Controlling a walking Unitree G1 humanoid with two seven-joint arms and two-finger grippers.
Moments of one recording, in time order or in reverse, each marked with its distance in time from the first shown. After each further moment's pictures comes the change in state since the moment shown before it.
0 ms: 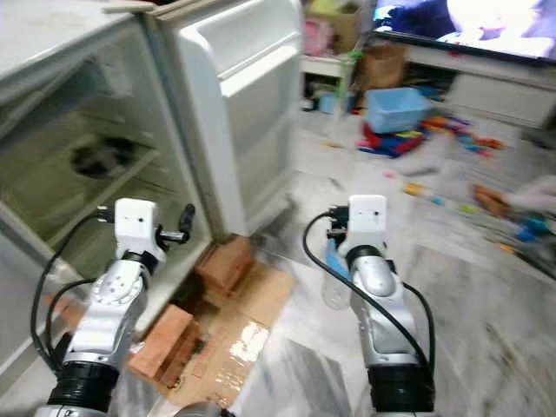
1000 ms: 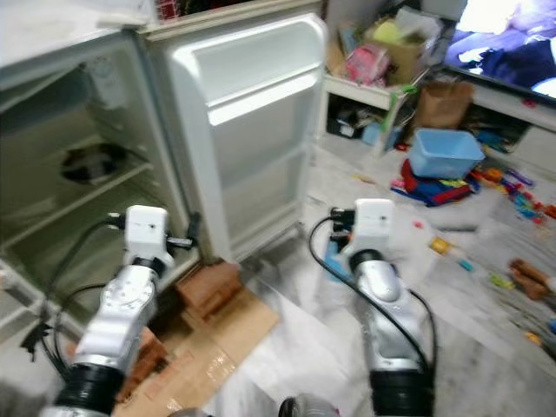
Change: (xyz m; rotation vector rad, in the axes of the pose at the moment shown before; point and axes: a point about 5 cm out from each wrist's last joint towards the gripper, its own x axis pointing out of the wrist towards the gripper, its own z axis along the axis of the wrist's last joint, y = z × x) left arm 0.000 0.005 -0.006 0.050 0.032 0.104; right arm -0.004 0.017 -0.001 0.082 -0.025 0.155
